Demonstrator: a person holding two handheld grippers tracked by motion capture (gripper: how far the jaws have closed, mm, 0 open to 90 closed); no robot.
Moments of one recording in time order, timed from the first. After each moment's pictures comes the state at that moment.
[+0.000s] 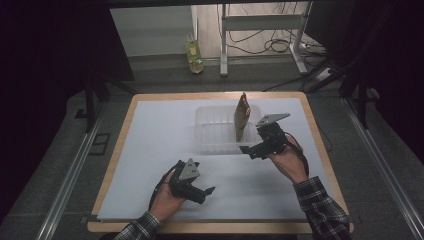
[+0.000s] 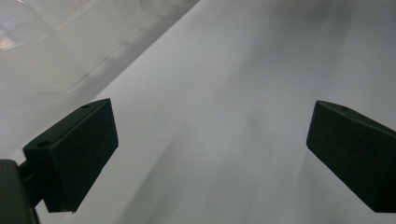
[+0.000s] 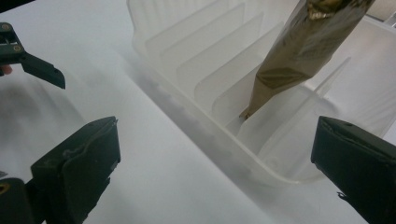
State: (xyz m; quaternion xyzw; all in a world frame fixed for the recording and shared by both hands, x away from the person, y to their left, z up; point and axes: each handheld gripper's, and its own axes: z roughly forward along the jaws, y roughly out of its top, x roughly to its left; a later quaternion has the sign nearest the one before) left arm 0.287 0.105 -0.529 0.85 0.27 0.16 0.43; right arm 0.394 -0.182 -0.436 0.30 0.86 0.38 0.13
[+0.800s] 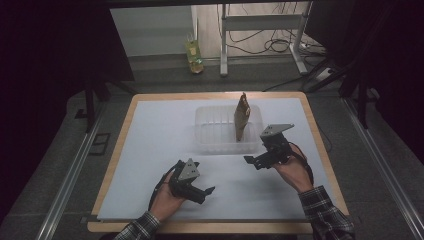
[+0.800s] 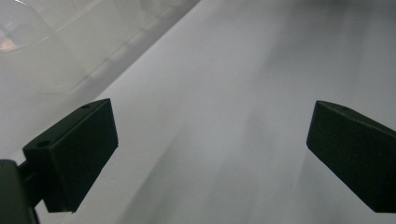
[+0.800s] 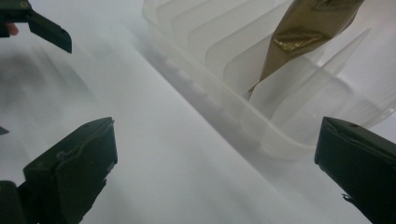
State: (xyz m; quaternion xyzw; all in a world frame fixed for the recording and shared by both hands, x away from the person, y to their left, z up) left arm 0.287 0.105 -0.529 0.85 0.26 0.16 0.43; right arm 0.378 -0.197 -0.456 0.28 0.87 0.38 0.13
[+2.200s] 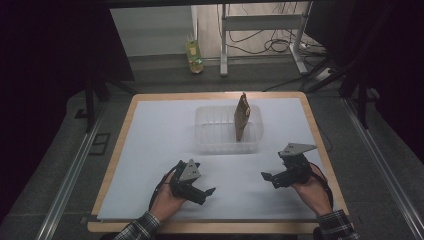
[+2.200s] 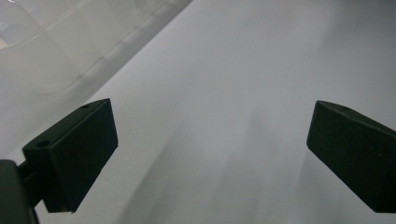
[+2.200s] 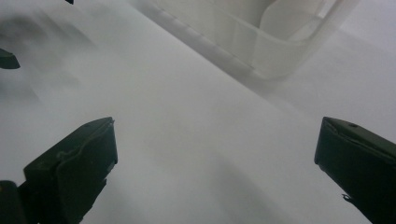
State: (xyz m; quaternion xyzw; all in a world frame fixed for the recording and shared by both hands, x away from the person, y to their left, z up) left arm 0.287 0.103 -0.531 0.85 0.26 0.15 0.42; right arm 0.332 -0.251 -0.477 0.31 0.86 0.38 0.14
